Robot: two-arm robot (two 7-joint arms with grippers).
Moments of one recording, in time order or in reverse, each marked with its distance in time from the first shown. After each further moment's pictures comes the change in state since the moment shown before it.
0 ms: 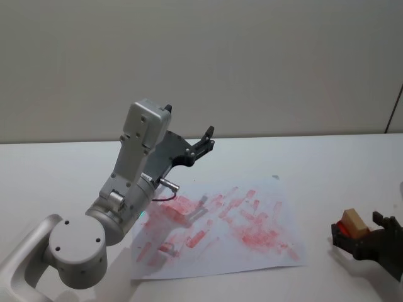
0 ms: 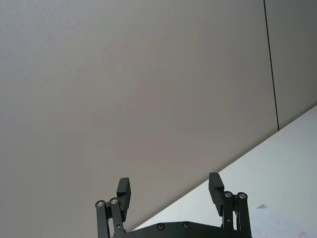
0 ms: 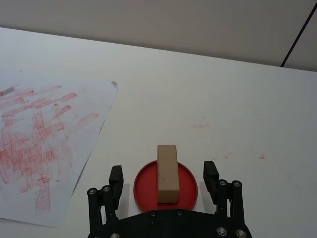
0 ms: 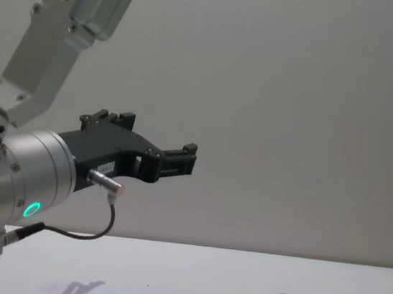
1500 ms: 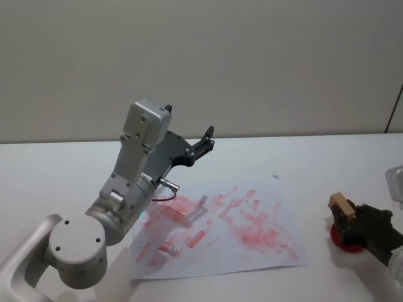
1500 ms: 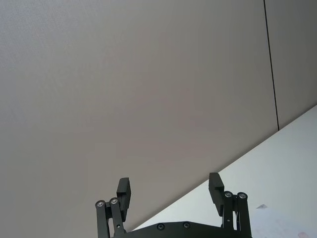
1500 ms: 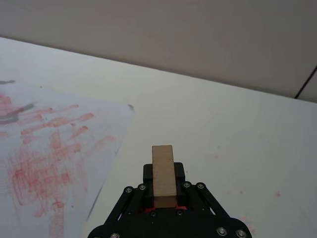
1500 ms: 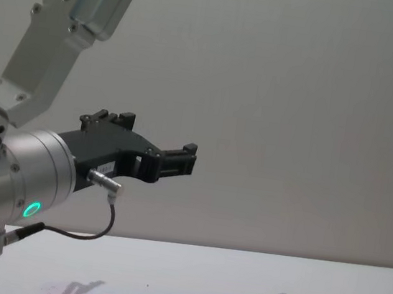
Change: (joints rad) left arm 0.000 0.000 0.000 0.000 0.000 0.000 0.000; right arm 0.058 -0.034 -0.018 0.030 -0.075 -0.027 0.056
